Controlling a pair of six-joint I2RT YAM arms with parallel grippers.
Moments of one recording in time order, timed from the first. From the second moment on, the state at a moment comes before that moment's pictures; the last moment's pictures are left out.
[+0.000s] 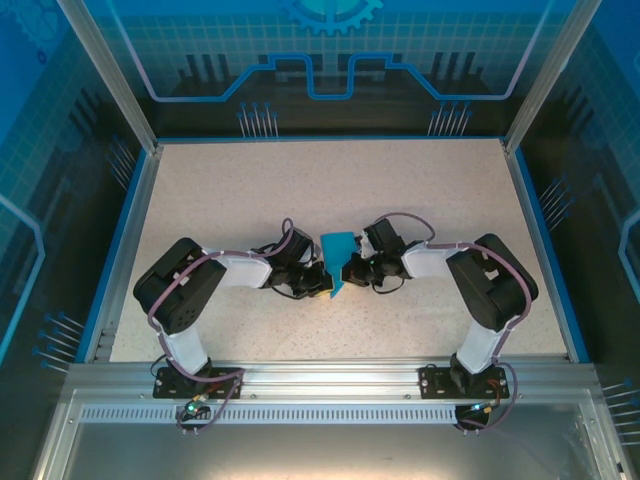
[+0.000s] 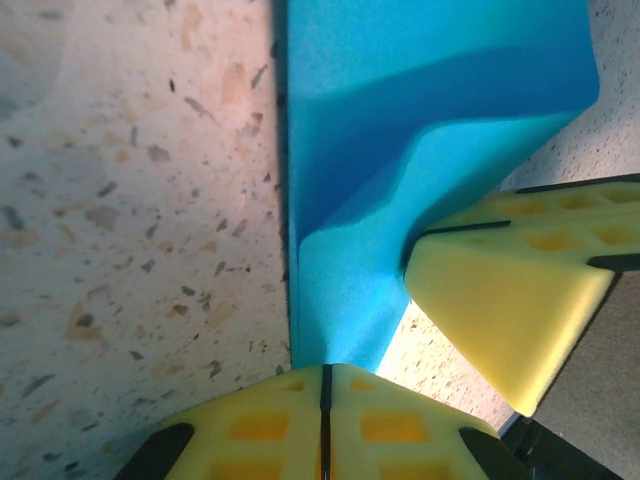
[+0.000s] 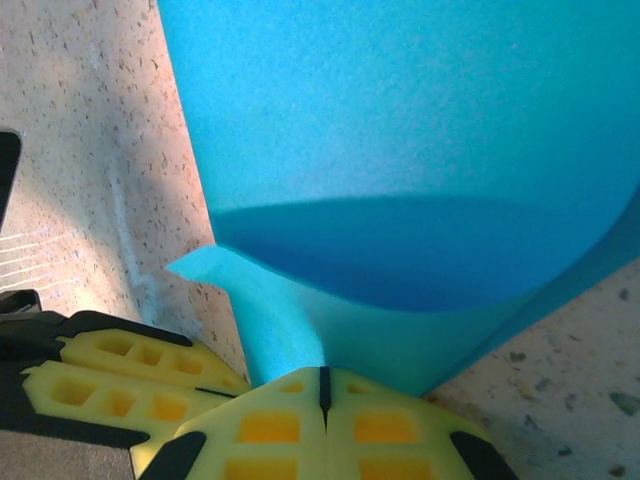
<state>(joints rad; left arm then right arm) -0.62 1.78 0.78 0.00 0.52 -0.97 0.54 1.75 0.79 -0.07 -0.52 0.74</state>
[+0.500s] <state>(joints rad) -0.62 1.78 0.79 0.00 0.52 -0.97 0.53 1.75 0.76 -0.06 -0.57 0.74</state>
